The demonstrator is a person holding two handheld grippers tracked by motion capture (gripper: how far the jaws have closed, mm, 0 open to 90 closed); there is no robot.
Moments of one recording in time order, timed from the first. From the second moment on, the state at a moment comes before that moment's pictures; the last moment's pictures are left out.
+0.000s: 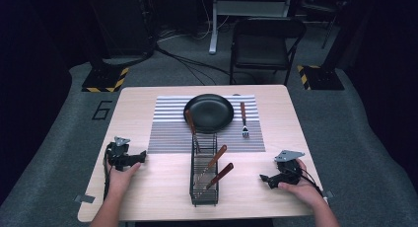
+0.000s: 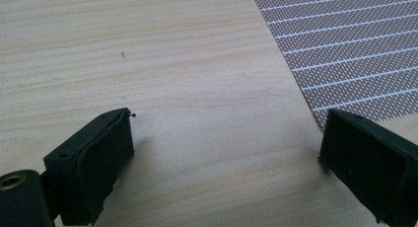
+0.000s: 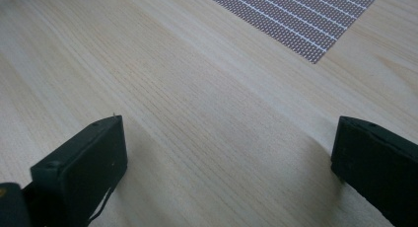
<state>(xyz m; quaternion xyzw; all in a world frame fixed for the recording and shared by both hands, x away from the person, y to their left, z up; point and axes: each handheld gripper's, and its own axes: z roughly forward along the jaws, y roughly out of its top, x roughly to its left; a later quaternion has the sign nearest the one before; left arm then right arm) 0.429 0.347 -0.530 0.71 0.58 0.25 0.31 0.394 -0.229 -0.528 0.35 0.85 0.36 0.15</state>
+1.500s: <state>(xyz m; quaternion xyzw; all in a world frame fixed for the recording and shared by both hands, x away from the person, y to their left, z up) 0.413 0.322 -0.504 0.71 0.57 0.22 0.36 0.394 -0.229 -0.528 0.35 0.85 0.36 0.15</state>
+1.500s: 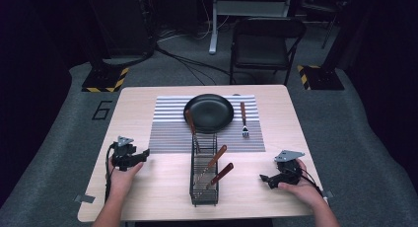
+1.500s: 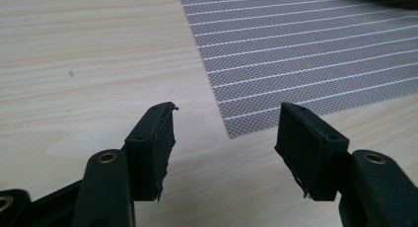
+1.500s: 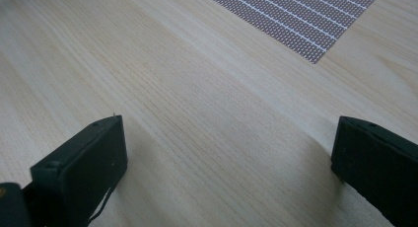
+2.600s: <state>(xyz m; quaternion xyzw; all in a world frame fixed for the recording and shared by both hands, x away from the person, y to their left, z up) 0.401 0.266 -0.468 0.75 0.51 0.18 0.38 0.394 -0.229 -0.528 0.35 0.85 0.36 0.15</state>
